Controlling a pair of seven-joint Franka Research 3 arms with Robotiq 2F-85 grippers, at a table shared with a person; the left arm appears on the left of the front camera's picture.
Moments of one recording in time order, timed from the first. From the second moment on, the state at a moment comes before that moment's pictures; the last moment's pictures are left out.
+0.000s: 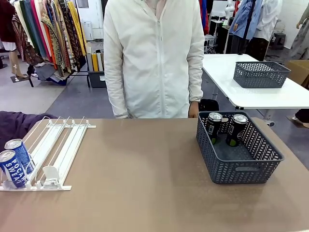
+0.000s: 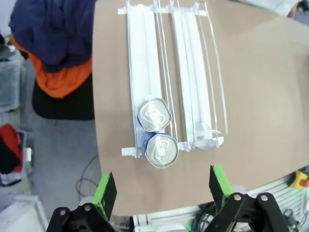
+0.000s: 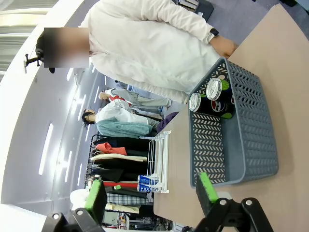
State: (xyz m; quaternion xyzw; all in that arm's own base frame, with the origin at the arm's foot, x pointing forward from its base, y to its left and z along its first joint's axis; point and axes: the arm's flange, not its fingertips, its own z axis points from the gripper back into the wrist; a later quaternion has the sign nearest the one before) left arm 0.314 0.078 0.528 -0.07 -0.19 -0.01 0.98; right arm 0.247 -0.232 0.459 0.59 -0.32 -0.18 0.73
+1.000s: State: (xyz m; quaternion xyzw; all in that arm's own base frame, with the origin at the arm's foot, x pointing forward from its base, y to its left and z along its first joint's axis) left arm 0.363 0.051 0.424 -0.05 -0.03 0.02 1.00; right arm 0.247 -0.232 0.459 0.59 -0.32 -0.18 0.73
